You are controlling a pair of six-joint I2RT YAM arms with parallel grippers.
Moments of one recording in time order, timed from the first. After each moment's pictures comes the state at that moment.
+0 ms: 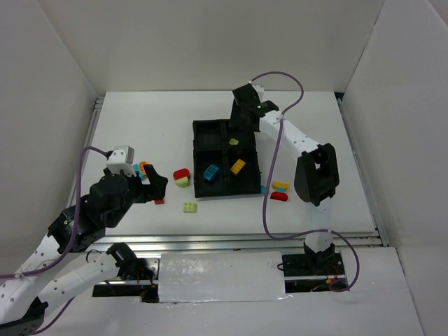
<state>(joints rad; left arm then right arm) -0.75 0.61 0.96 -0.77 -0.47 -0.55 0.47 2.05 1.85 -0.64 0.33 0.55</state>
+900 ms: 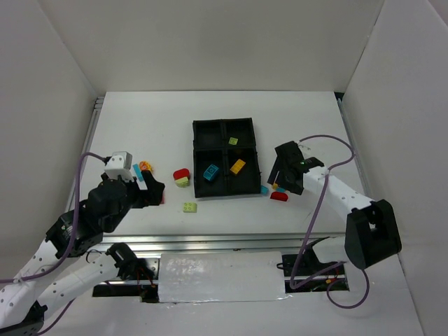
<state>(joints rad) -0.75 0.55 0.90 -0.82 -0.48 -0.55 0.35 1.31 0.84 -0.64 0.26 0.73</state>
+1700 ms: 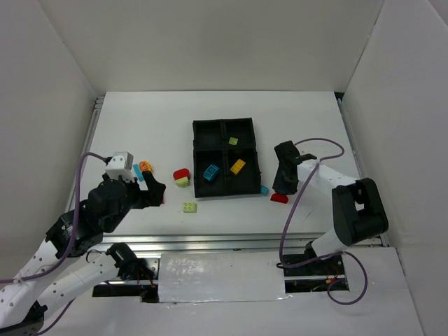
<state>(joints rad) -0.75 0.55 0.90 -0.82 -0.45 -0.55 0.29 1.51 0.85 -0.58 0.18 0.63</state>
